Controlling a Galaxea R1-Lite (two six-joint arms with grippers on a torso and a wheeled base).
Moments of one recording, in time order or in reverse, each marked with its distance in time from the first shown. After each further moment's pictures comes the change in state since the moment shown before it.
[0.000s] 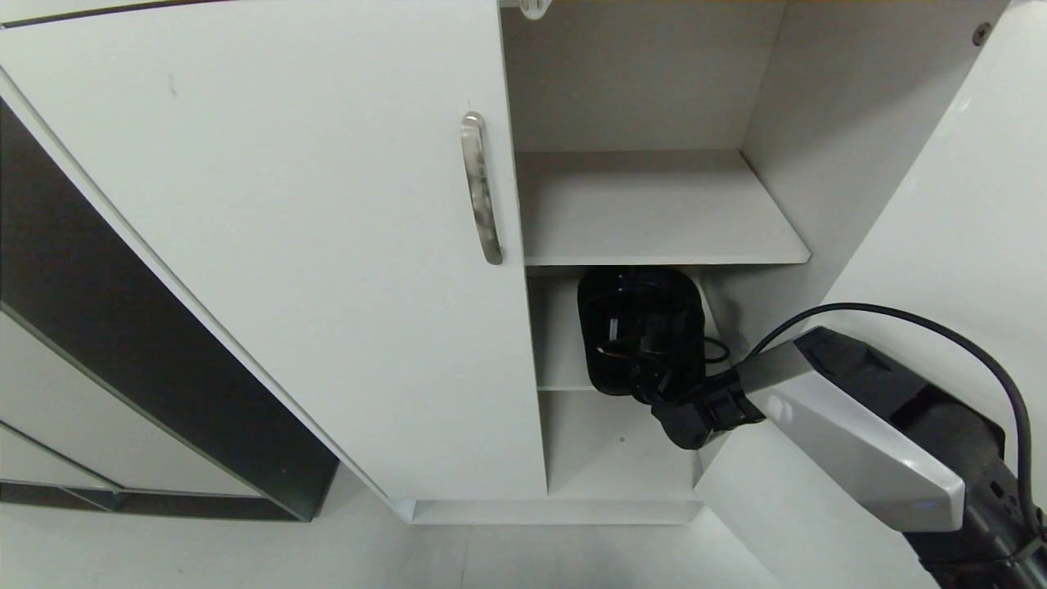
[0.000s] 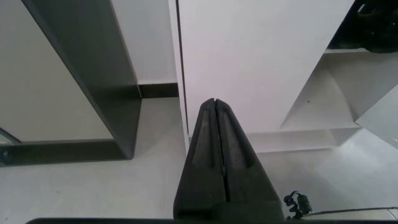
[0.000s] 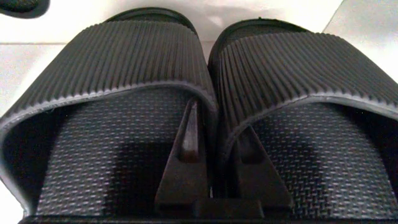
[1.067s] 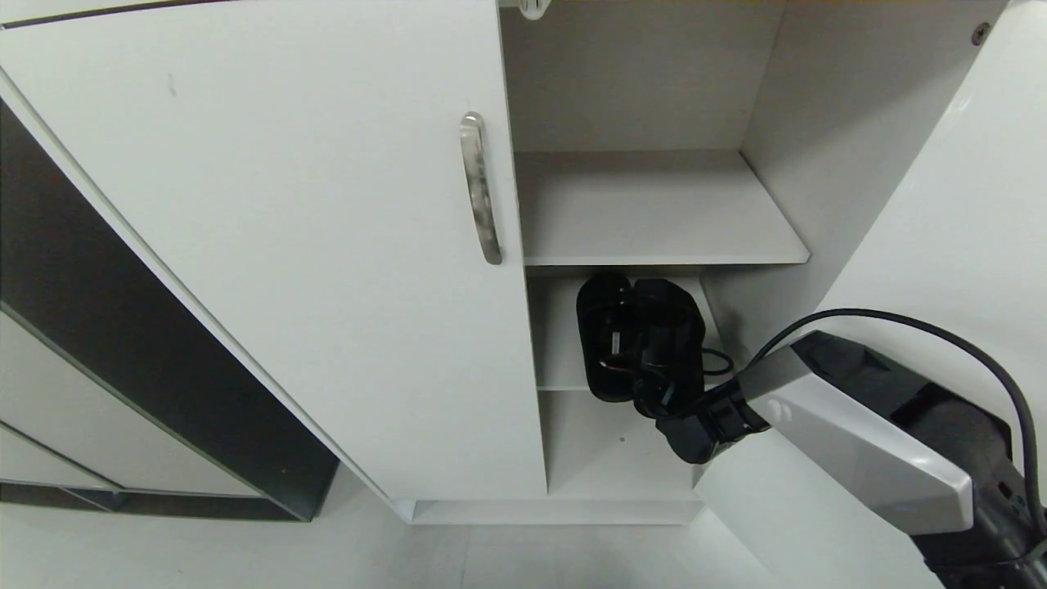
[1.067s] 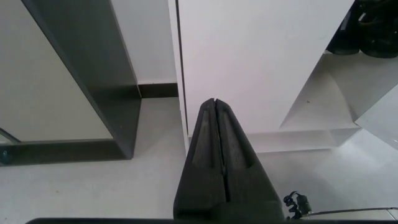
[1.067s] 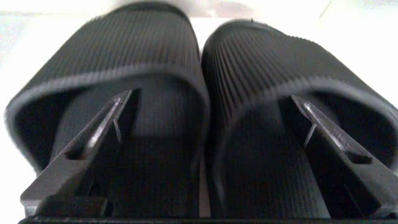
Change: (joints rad) left arm 0.000 0.000 0.000 0.000 0.000 -0.003; right arm 0.011 -0.021 0.110 -0.046 0.001 0.001
